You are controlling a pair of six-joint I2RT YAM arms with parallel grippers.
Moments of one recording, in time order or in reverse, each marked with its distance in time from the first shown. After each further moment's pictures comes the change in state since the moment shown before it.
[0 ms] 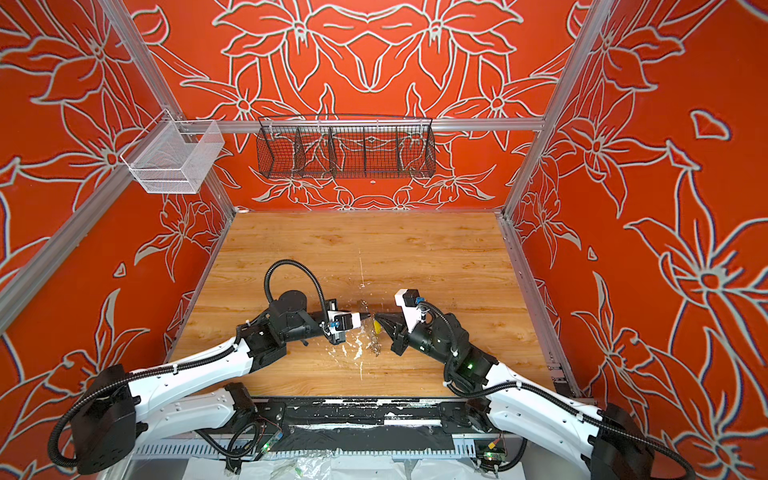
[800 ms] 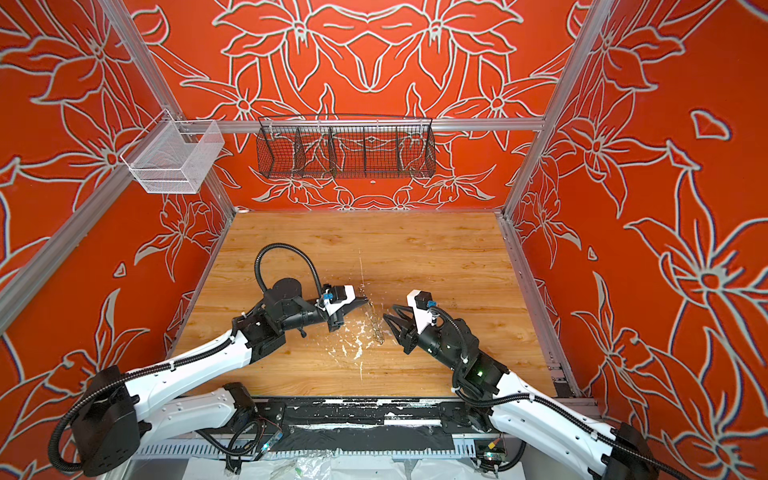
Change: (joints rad) left arm 0.098 0.020 0.091 -0.016 0.049 -0.321; right arm -0.011 -0.152 -0.037 -0.106 0.173 -0.069
